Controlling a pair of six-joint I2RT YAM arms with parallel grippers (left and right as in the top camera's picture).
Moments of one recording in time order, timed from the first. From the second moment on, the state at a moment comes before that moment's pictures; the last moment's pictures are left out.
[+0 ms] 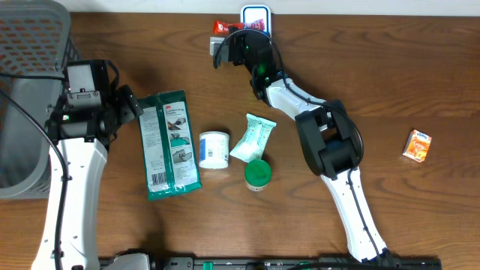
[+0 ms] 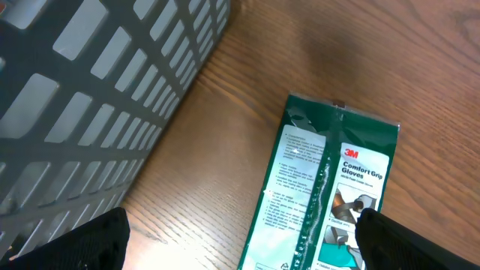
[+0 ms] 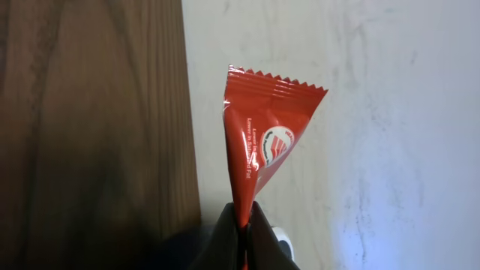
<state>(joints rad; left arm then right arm) 0.10 1.36 1.23 -0.87 -0.22 -0.36 0.46 2.62 1.93 0.46 0.00 -1.31</state>
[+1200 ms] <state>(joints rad) 0.10 1.36 1.23 -0.87 -0.22 -0.36 0.46 2.36 1.94 0.02 0.04 -0.83</state>
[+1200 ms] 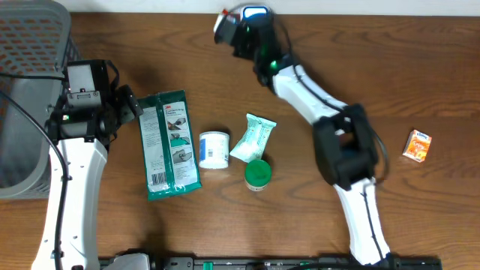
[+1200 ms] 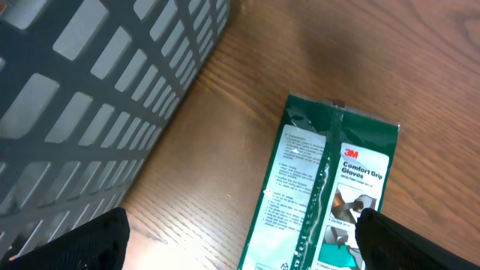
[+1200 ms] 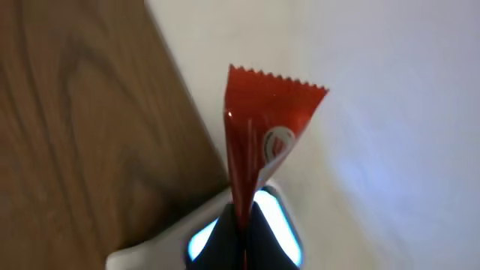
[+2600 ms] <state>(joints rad) 0.10 1.36 1.23 -0.87 -0.22 -0.36 -0.17 1.72 1.15 -0.76 0.32 0.23</state>
